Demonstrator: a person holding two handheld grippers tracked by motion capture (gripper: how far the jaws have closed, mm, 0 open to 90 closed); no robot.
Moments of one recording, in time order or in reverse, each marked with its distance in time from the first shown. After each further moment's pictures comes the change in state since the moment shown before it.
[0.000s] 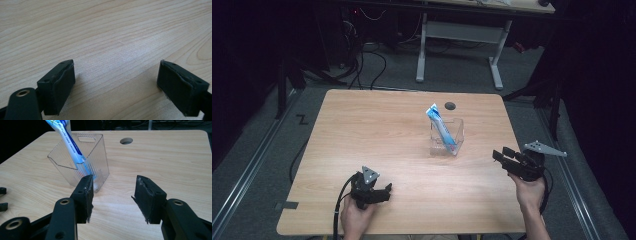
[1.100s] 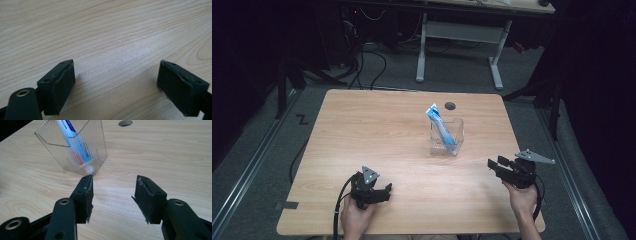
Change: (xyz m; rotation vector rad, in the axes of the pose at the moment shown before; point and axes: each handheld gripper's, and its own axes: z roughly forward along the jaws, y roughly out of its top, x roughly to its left) left arm 0.000 0.000 0.000 0.000 0.000 0.000; right arm 0.001 -0.031 0.018 0.057 -0.028 -0.001
